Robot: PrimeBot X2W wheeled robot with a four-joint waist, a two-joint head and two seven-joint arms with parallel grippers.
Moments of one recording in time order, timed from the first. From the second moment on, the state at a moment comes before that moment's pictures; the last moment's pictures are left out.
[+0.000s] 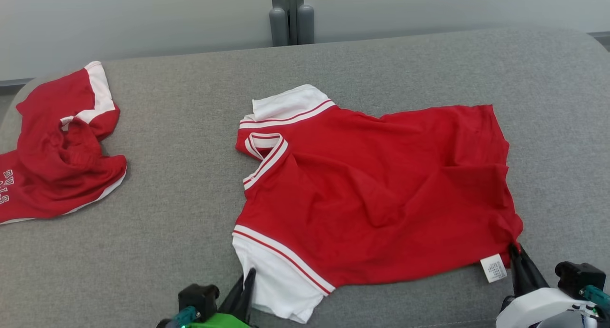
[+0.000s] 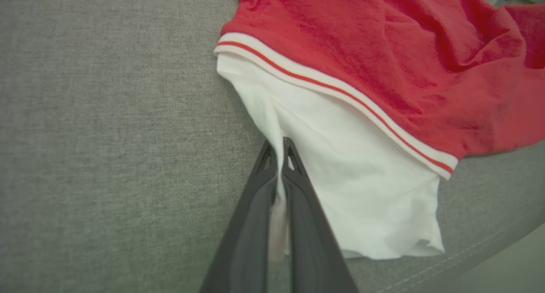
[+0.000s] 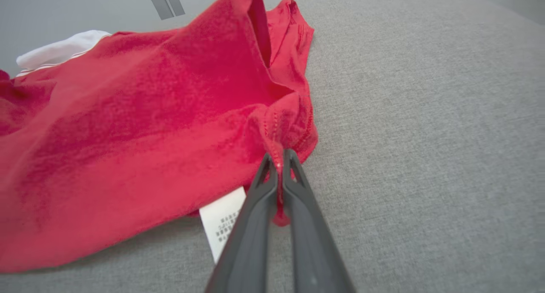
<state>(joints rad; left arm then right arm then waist) -0.09 0.05 -0.41 0.61 -0.41 -0.10 -0.26 -0.01 -0.17 -0.02 0.47 0.34 0.13 -0.26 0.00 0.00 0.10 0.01</state>
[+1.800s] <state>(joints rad) -1.67 0.07 -0.37 0.99 -0.64 -0.13 -0.25 -1.51 -0.33 0.34 0.86 0.59 0.13 -0.26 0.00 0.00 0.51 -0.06</state>
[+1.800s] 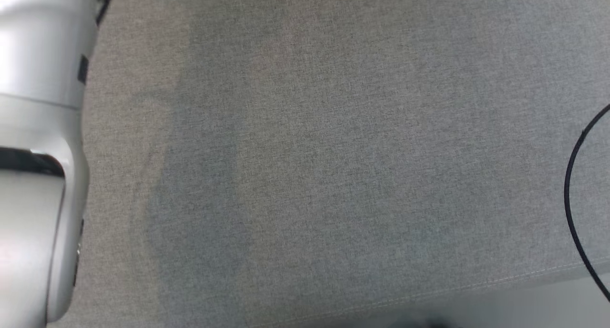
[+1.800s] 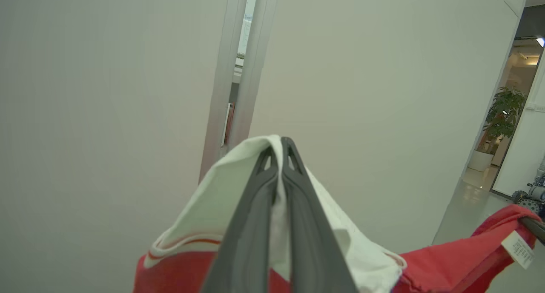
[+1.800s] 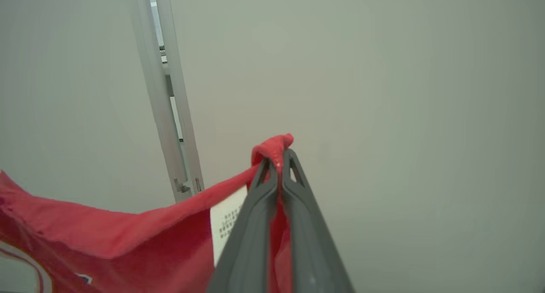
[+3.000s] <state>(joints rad) -0.03 0.05 -0.19 0.23 -0.64 -0.03 -0.26 -0.11 -0.26 0.11 0.35 0.62 0.13 -0.26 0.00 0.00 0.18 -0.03</state>
